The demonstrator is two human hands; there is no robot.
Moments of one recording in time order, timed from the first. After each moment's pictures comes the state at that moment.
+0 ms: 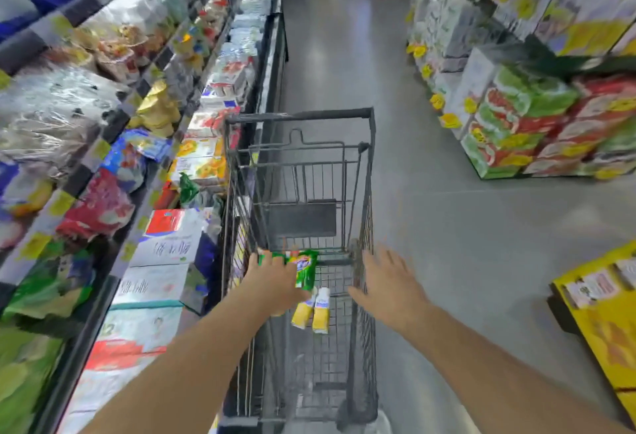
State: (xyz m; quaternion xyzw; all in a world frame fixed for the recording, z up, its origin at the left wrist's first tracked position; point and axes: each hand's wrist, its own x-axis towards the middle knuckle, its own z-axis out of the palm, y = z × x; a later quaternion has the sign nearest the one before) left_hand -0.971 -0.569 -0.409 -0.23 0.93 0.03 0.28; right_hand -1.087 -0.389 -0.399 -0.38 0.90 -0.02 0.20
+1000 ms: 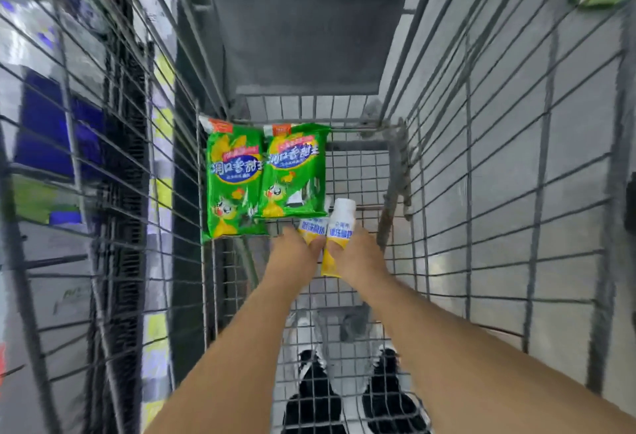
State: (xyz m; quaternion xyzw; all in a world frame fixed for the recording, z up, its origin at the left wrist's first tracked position) left_hand -1.020 -0.615 -0.853 -0.49 0.73 0.41 0.26; right_hand -1.090 -0.524 -0.857 -0.01 0.89 -0.16 0.42
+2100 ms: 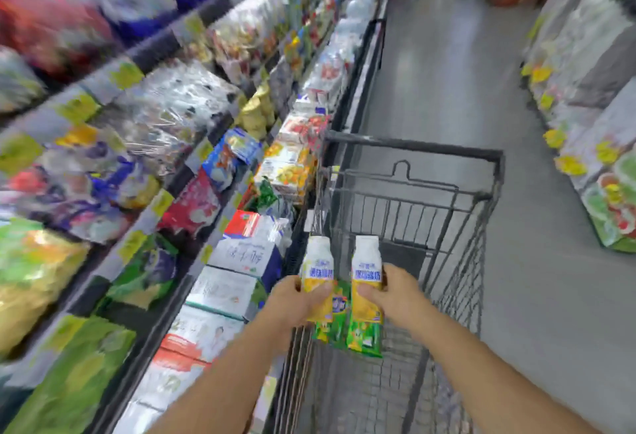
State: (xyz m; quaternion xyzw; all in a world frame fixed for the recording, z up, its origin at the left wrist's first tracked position) left_hand -0.935 -0.684 -0.425 -0.56 0.54 0.63 -0.06; right_hand -1.104 -0.585 -0.439 -0.31 0.82 -0.30 0.39
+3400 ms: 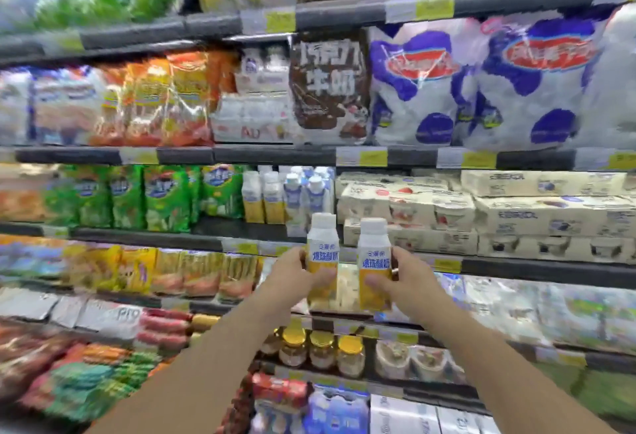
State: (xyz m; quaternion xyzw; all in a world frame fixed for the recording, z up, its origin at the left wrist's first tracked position) left_hand -0.247 -0.185 -0.134 -0.74 0.28 0.23 -0.56; right_hand -0.397 -0.326 -0.125 -0.85 0.25 -0.21 0.41
